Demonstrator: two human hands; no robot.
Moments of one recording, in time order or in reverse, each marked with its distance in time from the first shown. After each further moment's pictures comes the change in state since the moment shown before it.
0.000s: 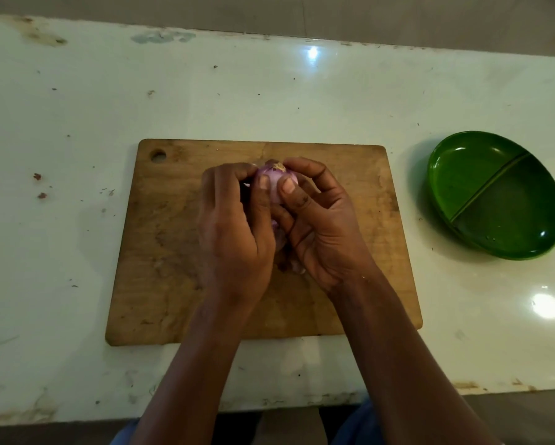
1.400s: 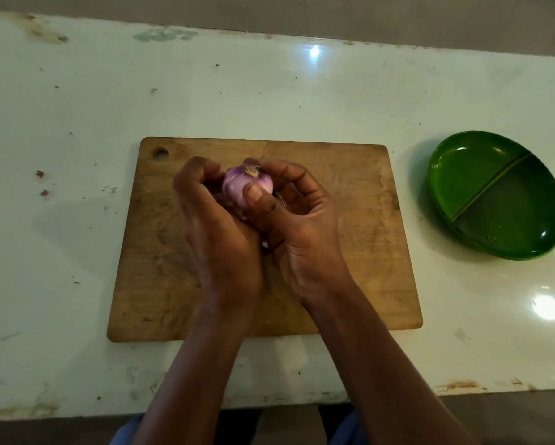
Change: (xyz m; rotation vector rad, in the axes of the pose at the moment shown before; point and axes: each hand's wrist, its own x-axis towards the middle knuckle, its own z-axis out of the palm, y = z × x) left_hand 0.000 0.007 -0.004 -0.024 0.140 -0.115; right_hand -0.002 0.023 0.020 -0.144 0.036 -0.125
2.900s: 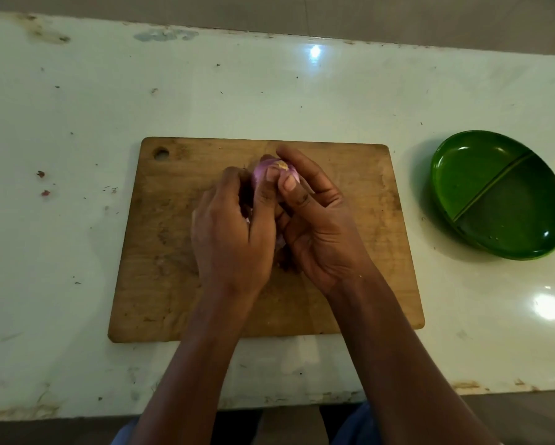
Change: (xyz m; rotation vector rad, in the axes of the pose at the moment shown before) left_hand 0.005 -0.002 -0.002 0.065 -0.265 -0.076; right_hand 0.007 -0.015 -0.014 0.085 -0.029 0.139
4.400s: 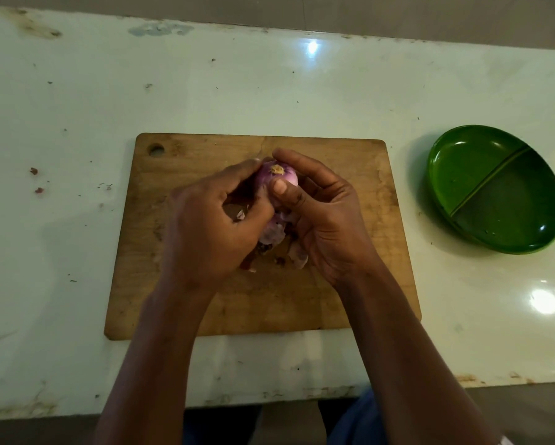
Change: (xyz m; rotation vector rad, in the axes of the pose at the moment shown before) left_hand 0.014 -0.001 -0.028 0.023 -0.182 0.253; right_hand 0.001 -0.004 -0.017 -0.181 -0.010 -0.069
